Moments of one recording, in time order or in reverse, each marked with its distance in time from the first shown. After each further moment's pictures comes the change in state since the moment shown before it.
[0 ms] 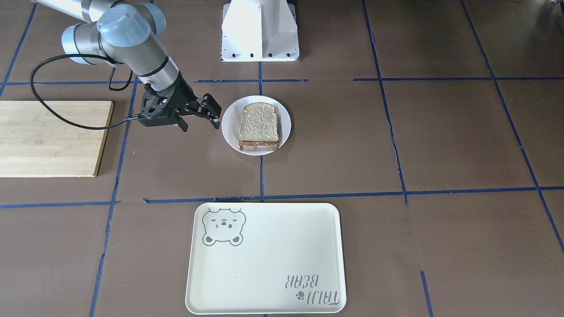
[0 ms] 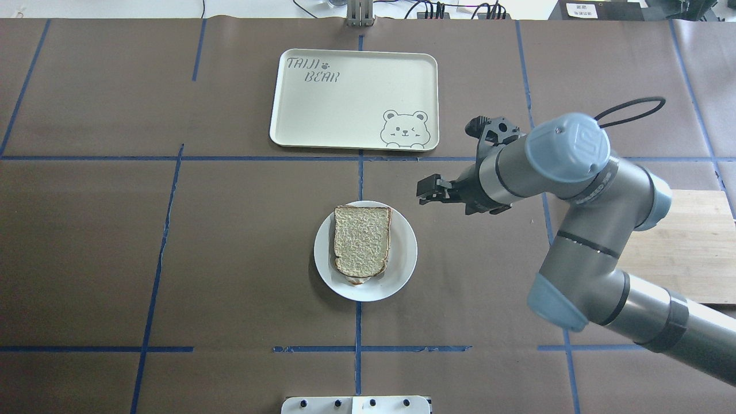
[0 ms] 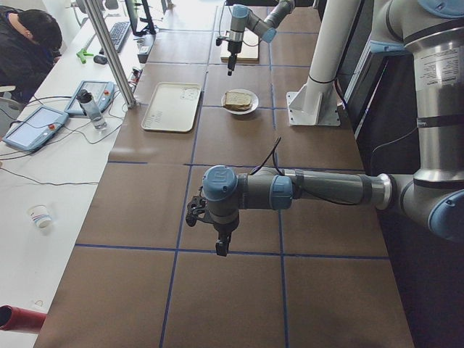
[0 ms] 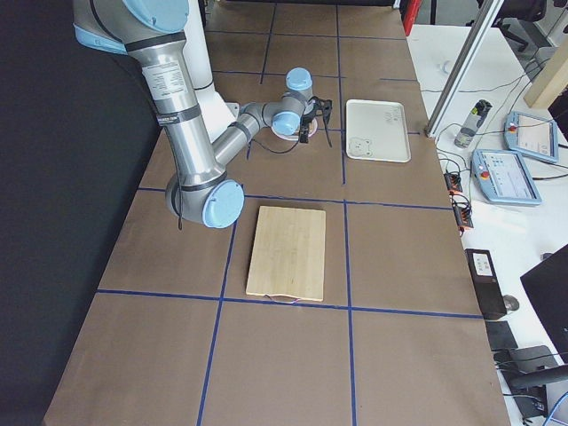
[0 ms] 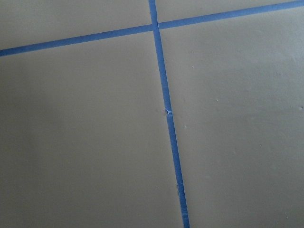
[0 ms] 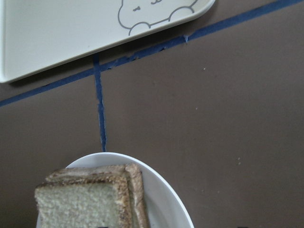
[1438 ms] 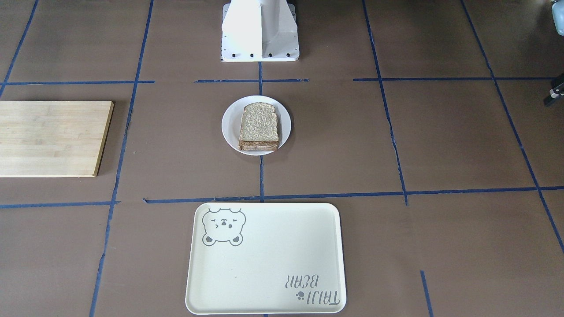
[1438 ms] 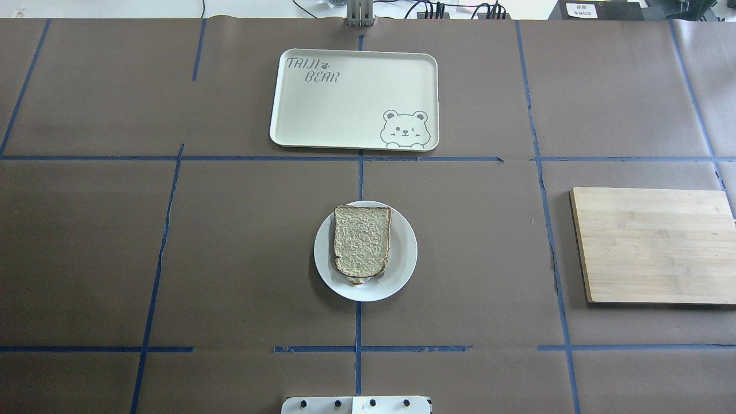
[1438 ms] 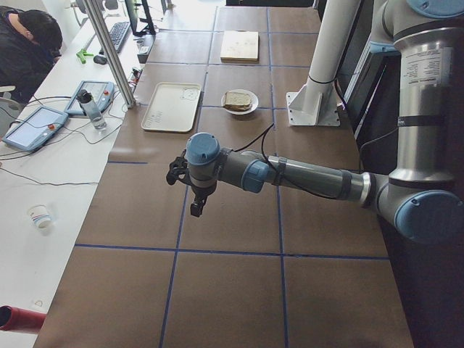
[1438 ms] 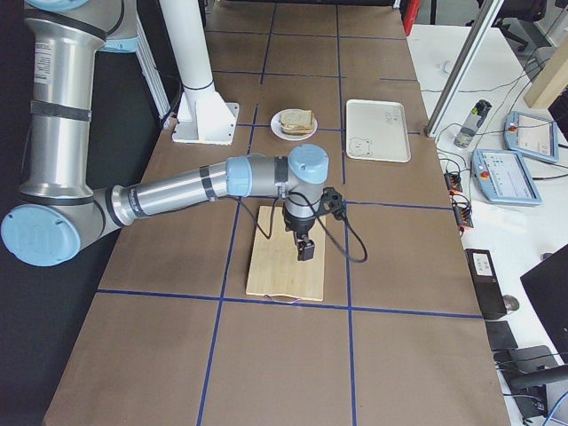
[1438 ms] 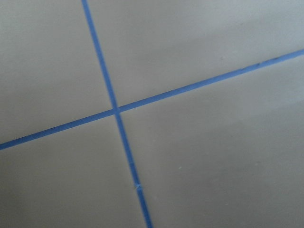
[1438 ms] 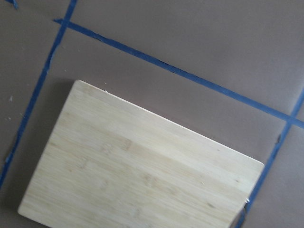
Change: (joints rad) left arm 0.146 -0.112 -0.014 -0.295 -0.093 -0.282; right arm 0.847 -0.592 0.151 -0.552 0.300 -1.663
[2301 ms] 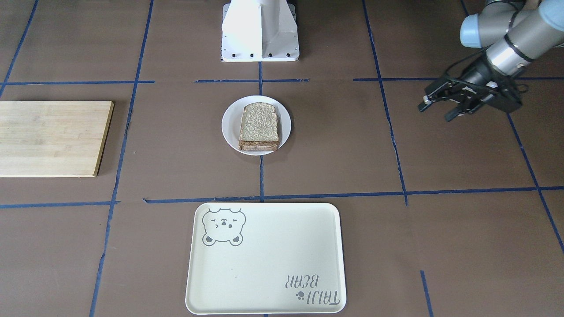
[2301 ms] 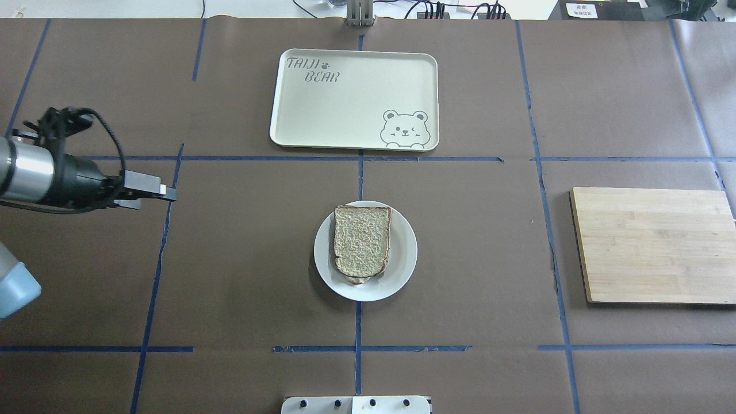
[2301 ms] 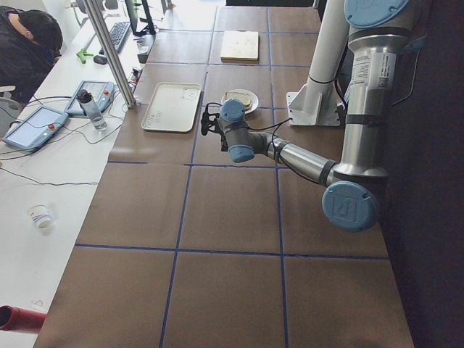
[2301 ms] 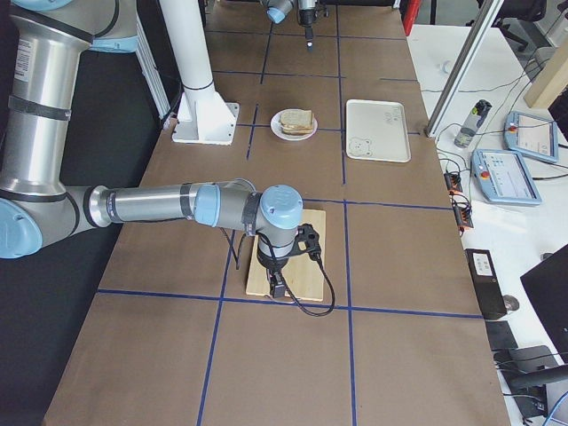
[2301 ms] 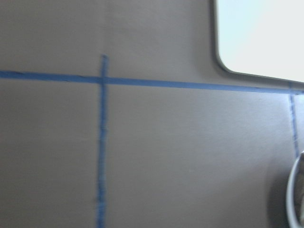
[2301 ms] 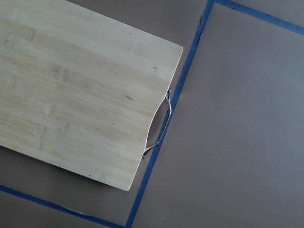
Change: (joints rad) left arm 0.632 -0.157 -0.014 -0.694 0.318 -1.238; right arm 0.055 -0.056 -0.049 0.002 -0.001 -0.056
